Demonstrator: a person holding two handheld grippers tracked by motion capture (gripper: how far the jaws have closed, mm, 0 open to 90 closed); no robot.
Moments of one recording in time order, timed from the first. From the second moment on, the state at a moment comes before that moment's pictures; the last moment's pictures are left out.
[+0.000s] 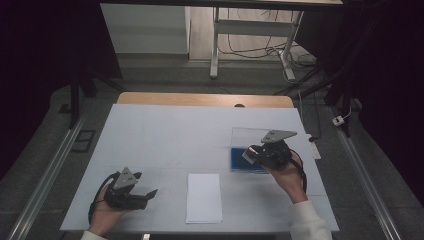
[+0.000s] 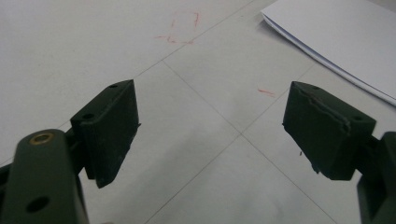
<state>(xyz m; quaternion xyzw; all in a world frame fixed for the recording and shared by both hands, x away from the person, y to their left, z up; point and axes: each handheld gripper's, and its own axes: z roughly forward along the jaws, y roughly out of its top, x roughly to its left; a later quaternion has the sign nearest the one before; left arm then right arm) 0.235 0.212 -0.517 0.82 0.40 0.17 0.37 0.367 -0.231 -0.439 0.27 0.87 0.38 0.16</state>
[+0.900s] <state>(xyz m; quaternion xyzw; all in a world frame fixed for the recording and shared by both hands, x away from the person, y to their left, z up) 0.235 0.213 -0.517 0.82 0.40 0.17 0.37 0.338 -0.217 -0.441 0.23 0.87 0.42 0.10</state>
